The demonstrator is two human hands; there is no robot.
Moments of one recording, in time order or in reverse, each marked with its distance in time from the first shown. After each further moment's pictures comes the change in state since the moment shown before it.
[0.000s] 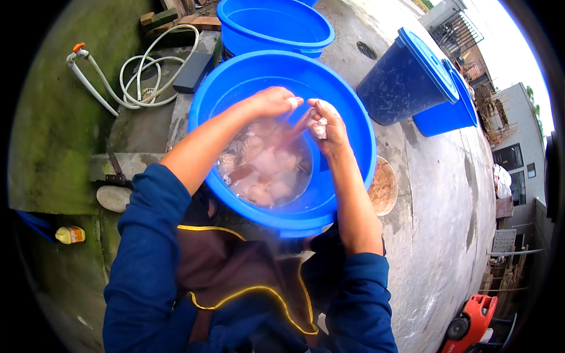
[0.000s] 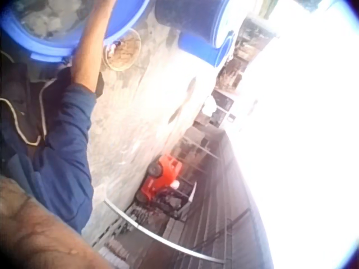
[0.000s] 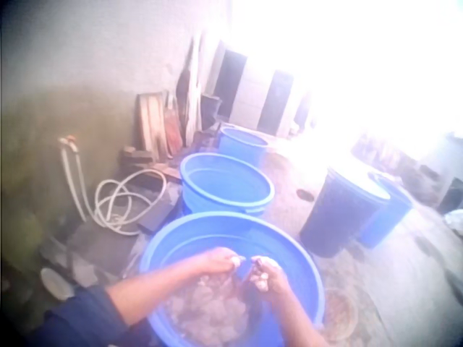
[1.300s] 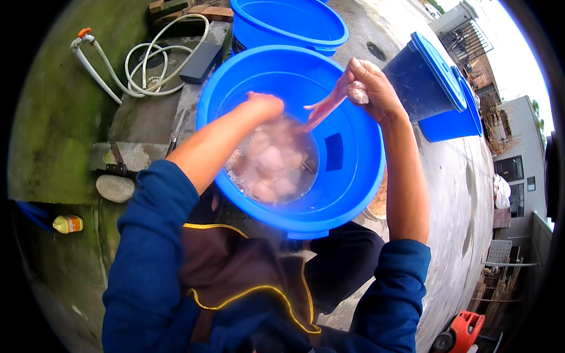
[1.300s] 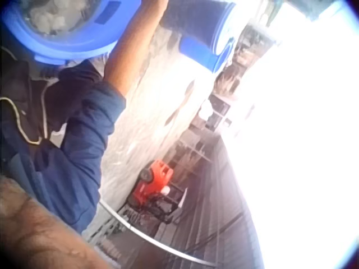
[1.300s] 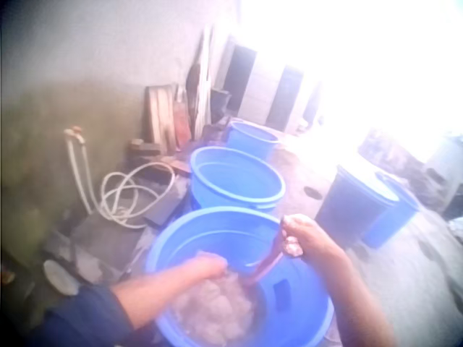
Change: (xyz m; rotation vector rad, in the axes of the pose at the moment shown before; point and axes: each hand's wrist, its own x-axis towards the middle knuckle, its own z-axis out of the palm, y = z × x) left_hand -0.023 -0.003 0.000 0.707 -0.266 -0.437; right_hand 0.019 -0.117 0.049 -0.519 -0.393 -0.047
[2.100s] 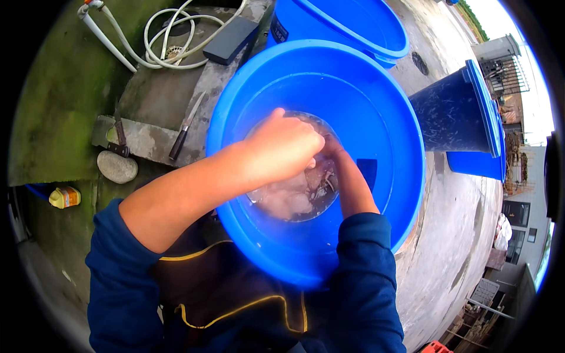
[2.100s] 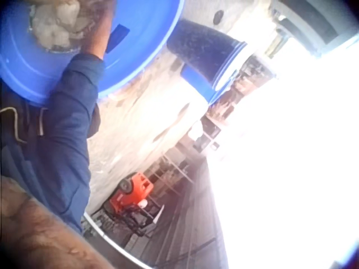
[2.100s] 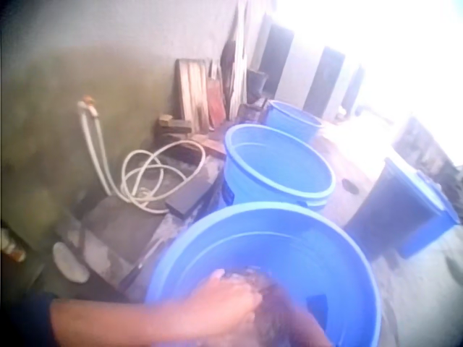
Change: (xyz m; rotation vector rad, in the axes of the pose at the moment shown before) left_hand -0.061 -0.022 0.001 -0.224 0.210 0.265; right_hand 0.108 0.443 -0.081 -0.736 0.026 0.694
